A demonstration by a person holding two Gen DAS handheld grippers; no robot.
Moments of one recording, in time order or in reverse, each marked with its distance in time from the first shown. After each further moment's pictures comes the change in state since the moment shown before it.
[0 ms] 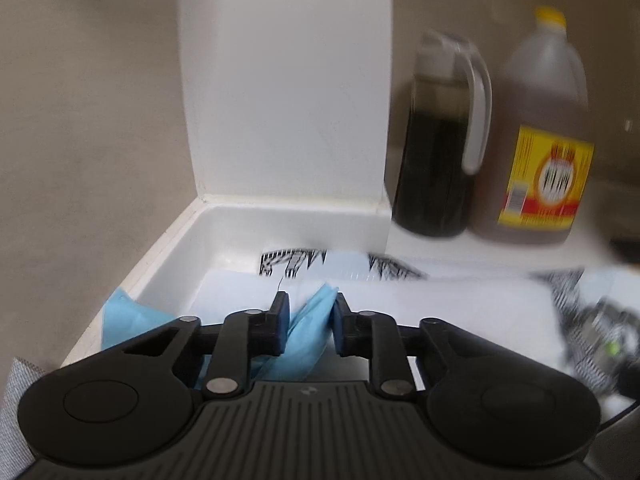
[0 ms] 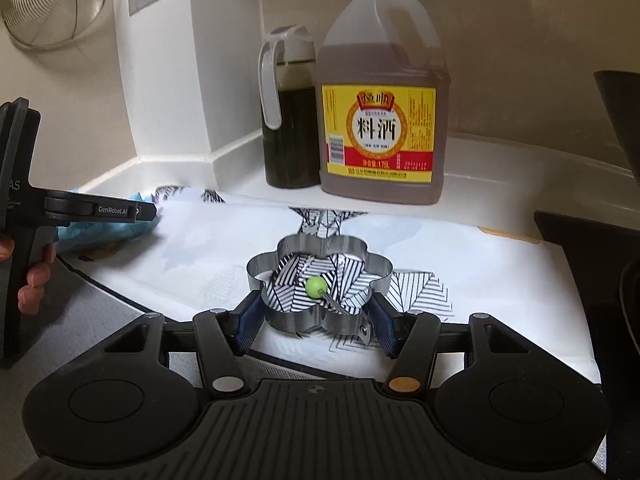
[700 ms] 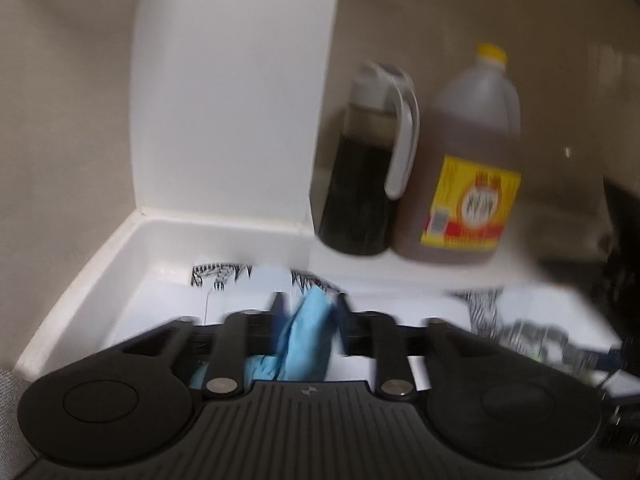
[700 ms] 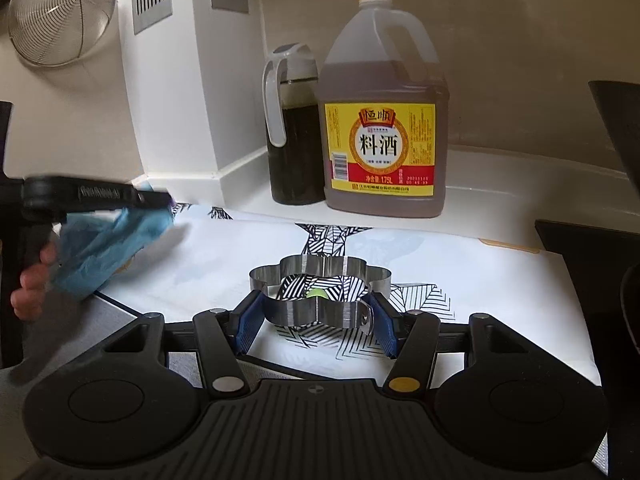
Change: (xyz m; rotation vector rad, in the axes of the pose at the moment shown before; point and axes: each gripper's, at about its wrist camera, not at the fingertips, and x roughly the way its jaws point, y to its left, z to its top) left arm -0.017 -0.014 0.002 0.017 -0.019 -0.188; right arm -0.003 -0.003 0.005 0.011 -0.009 0.011
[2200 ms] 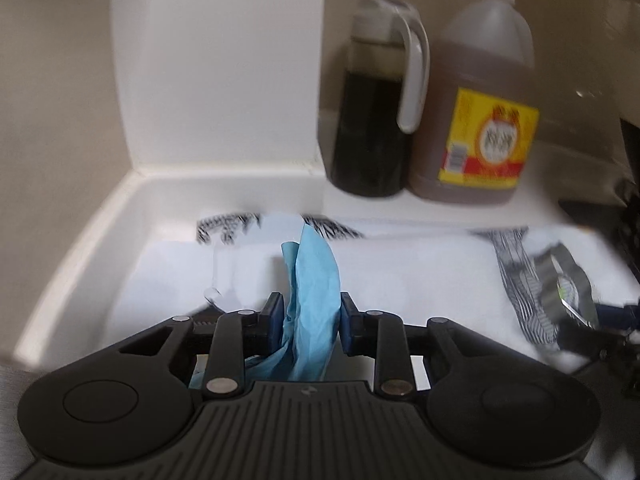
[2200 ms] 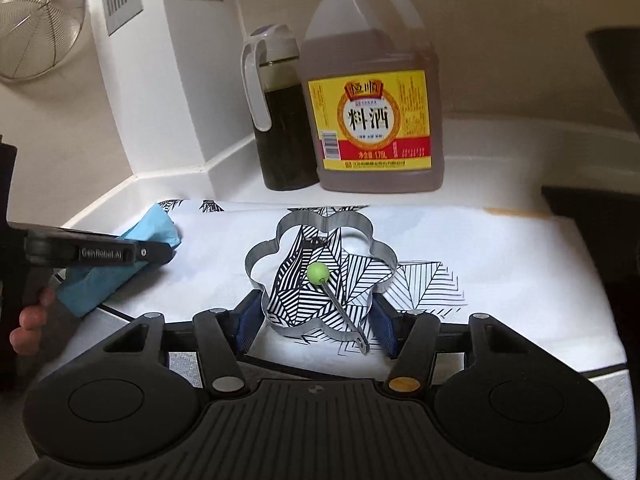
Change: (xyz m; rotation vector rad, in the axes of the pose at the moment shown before) left arm 0.013 -0.002 -0.003 0.060 0.136 0.052; right arm 0.013 -0.011 0.001 0.106 0.038 0.023
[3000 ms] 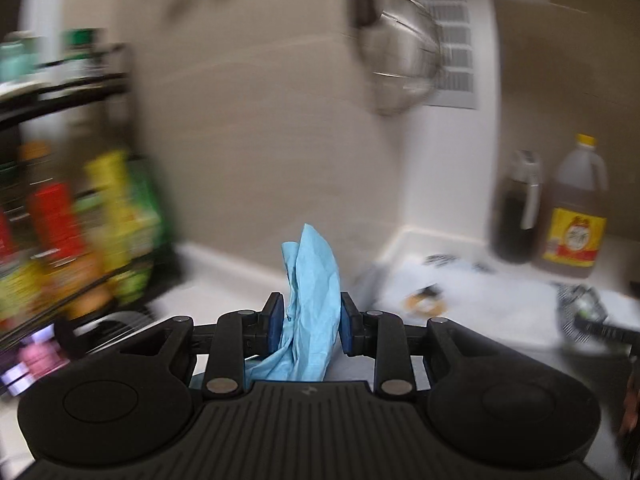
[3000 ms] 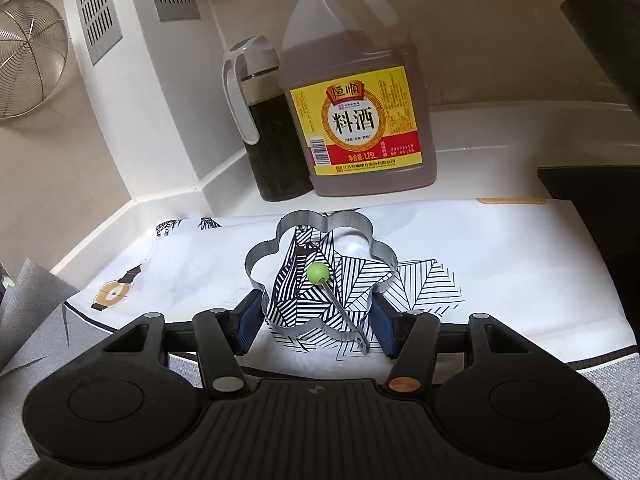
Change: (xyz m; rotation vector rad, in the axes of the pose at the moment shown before) left arm -0.300 0.000 -0.089 -0.263 -0.178 0.582; right arm -0.002 -0.008 -0.004 0.071 -0.025 0.039
